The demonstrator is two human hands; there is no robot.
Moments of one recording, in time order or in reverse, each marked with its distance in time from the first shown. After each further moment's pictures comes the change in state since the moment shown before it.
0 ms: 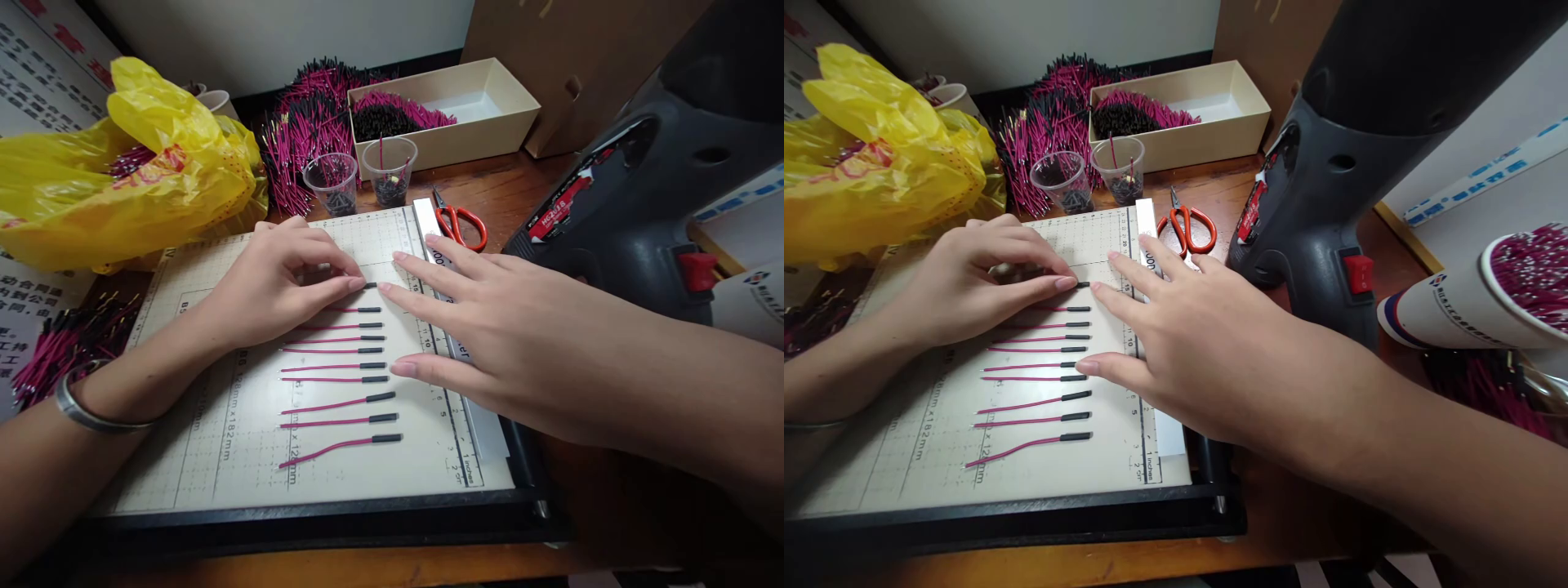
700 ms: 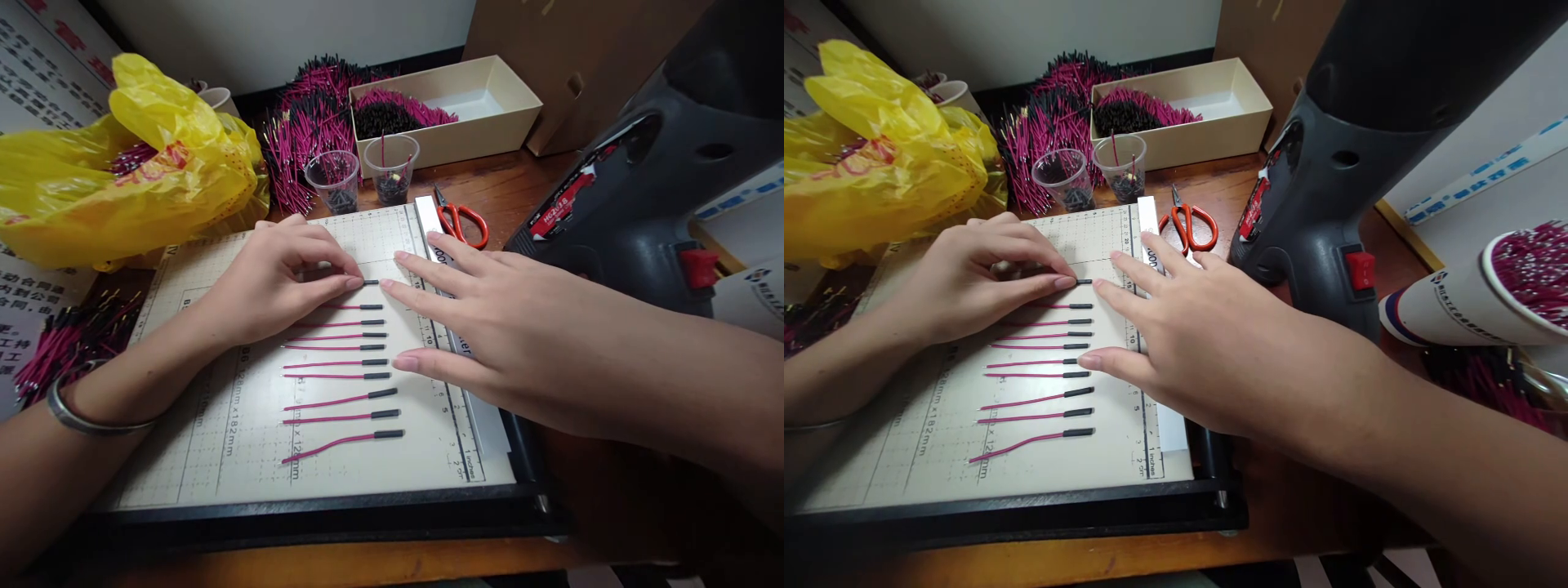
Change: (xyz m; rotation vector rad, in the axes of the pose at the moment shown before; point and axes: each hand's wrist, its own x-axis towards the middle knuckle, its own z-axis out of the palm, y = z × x) left_hand -0.002 -0.004 0.001 -0.042 0.036 0.033; right_hand 0.000 0.003 0.003 0.028 -0.014 -0.005
